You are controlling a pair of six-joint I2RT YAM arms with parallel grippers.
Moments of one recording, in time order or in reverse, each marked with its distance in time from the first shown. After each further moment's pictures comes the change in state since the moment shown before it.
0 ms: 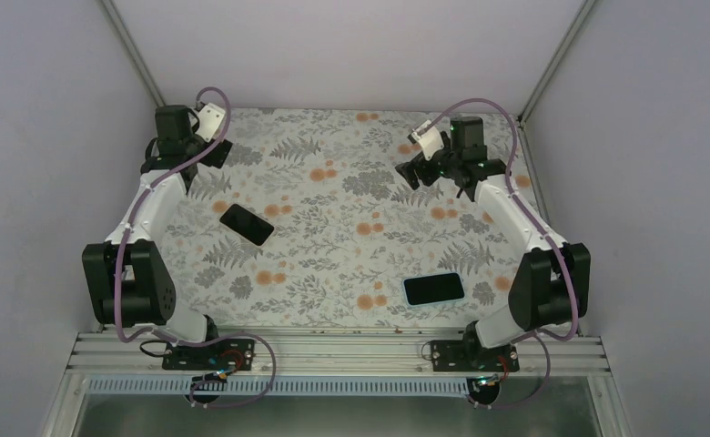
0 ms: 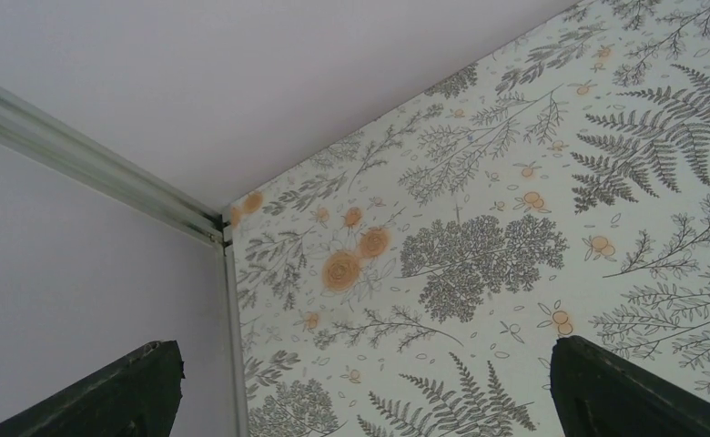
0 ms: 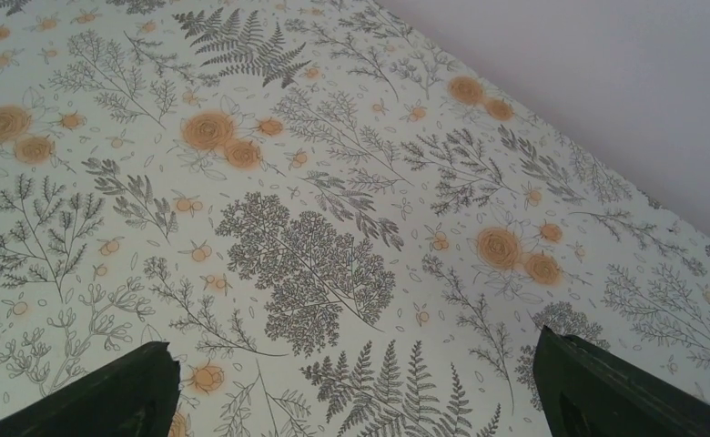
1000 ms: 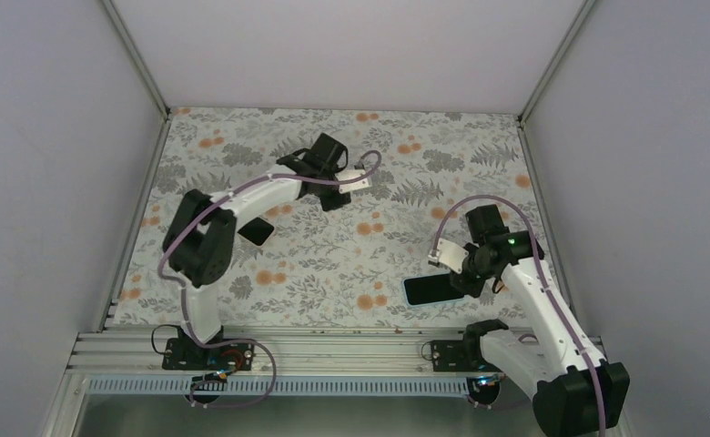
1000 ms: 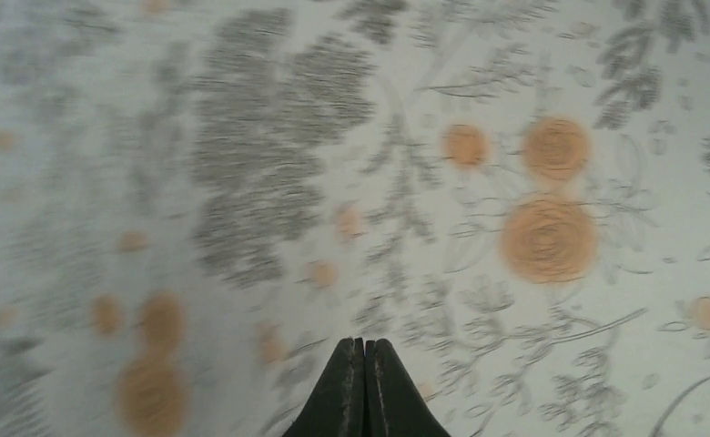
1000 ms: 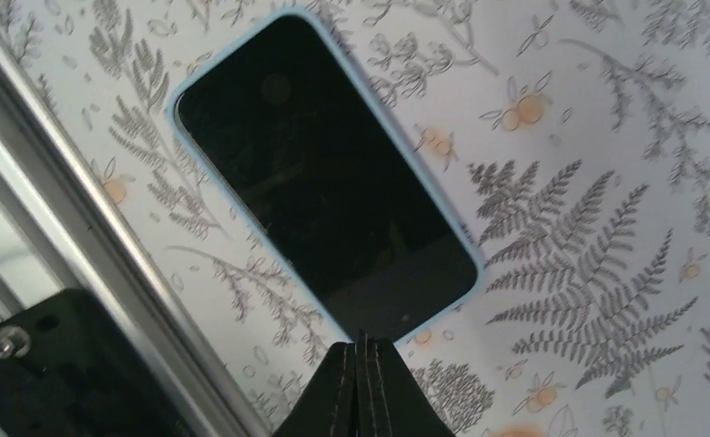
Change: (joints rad) left arm -0.674 0.354 0.249 -0.282 0.127 0.155; right arm -0.002 -0.584 -0.443 -0.797 0.216 -0.457
